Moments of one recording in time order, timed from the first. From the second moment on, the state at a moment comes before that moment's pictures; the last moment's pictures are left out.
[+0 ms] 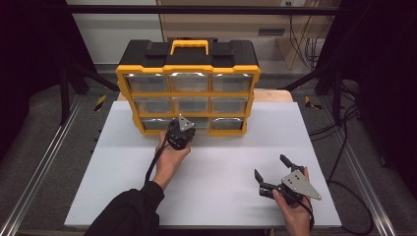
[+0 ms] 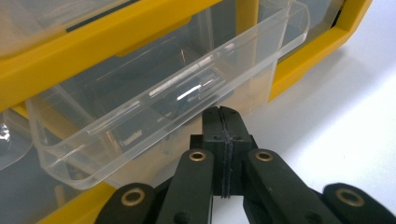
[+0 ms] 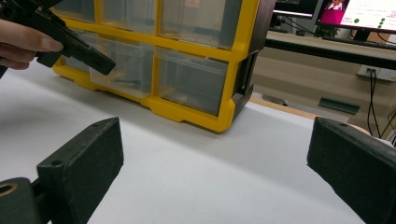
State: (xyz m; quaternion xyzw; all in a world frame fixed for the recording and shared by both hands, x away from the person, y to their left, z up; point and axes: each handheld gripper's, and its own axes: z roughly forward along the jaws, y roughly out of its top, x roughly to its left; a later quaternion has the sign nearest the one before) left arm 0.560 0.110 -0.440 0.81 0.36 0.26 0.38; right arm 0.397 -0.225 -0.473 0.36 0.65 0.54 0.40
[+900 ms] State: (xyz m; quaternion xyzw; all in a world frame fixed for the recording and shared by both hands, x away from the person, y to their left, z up) left arm 0.564 0.110 -0.442 0.81 0.37 0.27 0.38; right arm 0.397 -0.225 -0.473 0.36 0.65 0.54 0.40
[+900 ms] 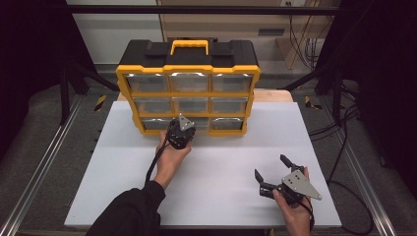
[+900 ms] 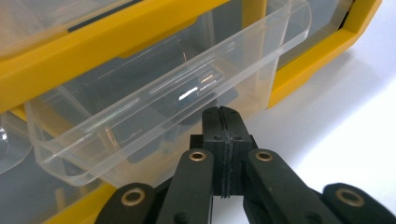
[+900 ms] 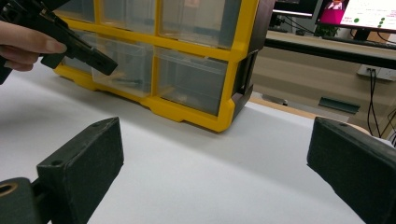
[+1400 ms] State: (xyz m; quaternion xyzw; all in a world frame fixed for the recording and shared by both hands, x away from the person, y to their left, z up) left arm 0.568 0.110 -0.442 0.80 0.37 0.27 0.37; right arm 0.397 -0.225 -0.473 0.36 0.65 0.54 0.40
